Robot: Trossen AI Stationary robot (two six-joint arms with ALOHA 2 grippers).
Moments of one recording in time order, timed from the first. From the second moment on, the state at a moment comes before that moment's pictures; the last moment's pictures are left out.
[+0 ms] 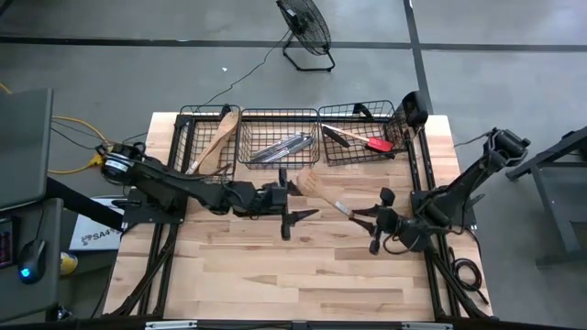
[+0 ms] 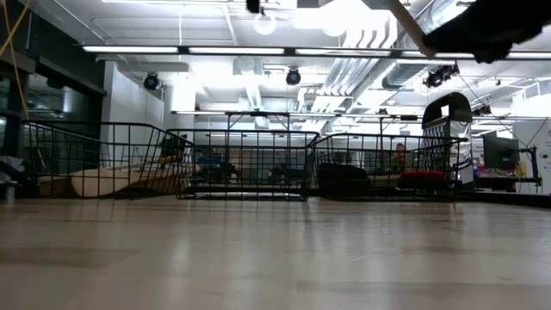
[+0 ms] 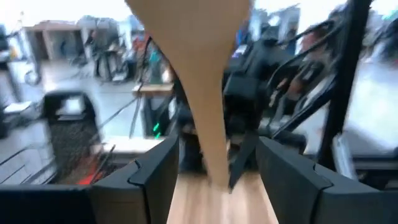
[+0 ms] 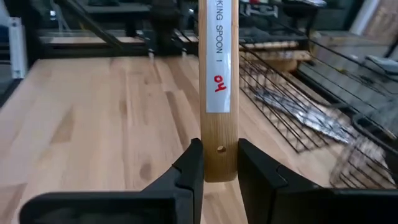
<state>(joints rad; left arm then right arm) -0.24 1.55 1.00 0.65 -0.32 0.05 0.72 1.07 0.51 0.06 0.97 0.39</state>
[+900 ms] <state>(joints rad) -0.21 1.61 1.00 0.79 -0.17 0.05 0.54 1.19 0.51 0.35 0.67 0.19</state>
